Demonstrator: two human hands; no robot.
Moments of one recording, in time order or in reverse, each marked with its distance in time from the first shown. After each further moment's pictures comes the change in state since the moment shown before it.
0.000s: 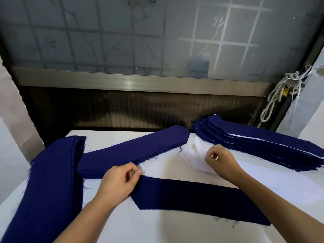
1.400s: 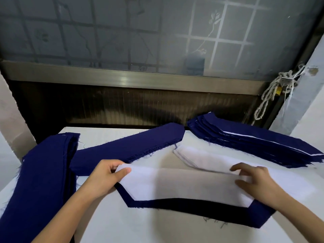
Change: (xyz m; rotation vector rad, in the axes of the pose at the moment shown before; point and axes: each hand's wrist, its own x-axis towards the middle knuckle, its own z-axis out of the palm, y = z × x) left_hand 0.007 -0.018 -0.016 -0.511 -0.245 -0.231; right_hand -0.078 0.044 -0.069 -0.290 -0.013 -0.038
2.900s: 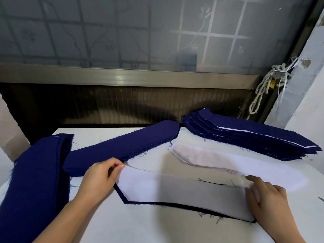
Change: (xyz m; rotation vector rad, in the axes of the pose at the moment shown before) left_hand -0.007 -0.001 0.013 0.575 0.299 0.192; right_hand -0.060 0.032 0.045 -0.240 0.398 0.080
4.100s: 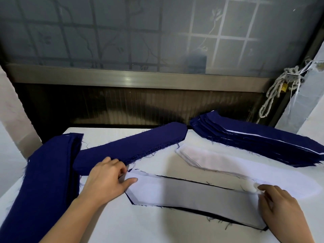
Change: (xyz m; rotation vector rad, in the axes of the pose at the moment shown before) left_hand 0.002 -0.002 -0.006 0.408 -0.055 0.157; right_hand 0.004 0.001 0.000 -0.009 -0.006 0.041
